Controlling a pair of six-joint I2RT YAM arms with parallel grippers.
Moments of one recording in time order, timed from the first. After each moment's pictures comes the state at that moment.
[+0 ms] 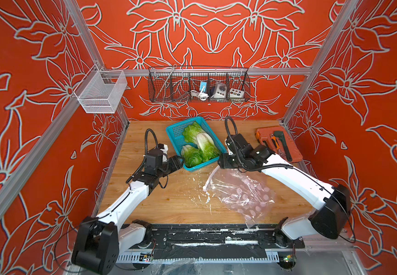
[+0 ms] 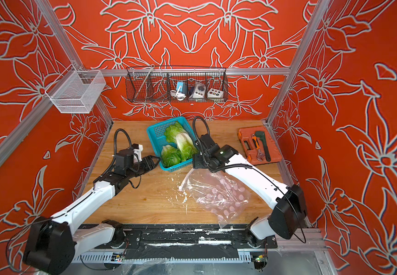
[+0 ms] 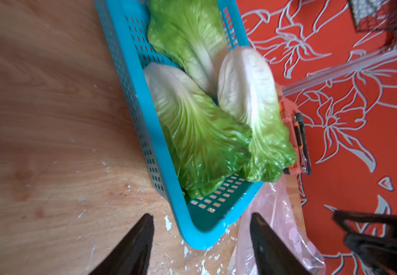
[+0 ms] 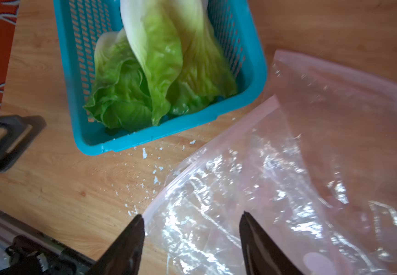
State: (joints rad) left arm -0.17 1.07 0.64 -0.11 0.31 -0.71; right arm 0.78 1.49 1.32 -0.84 0.05 0.61
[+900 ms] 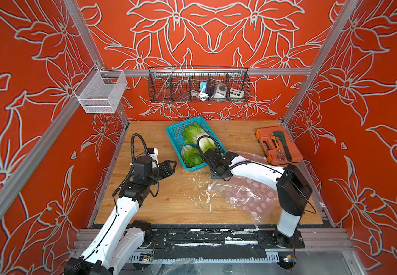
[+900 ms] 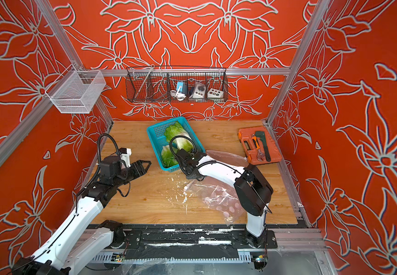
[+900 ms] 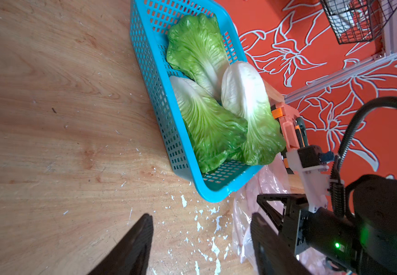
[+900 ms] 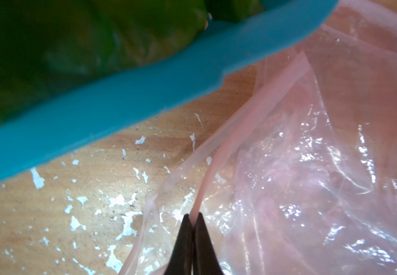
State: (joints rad) left arm -0.13 0.83 0.62 -0.33 0.32 -0.65; right arm 0.89 1.78 1.33 -0.86 0.33 0.70
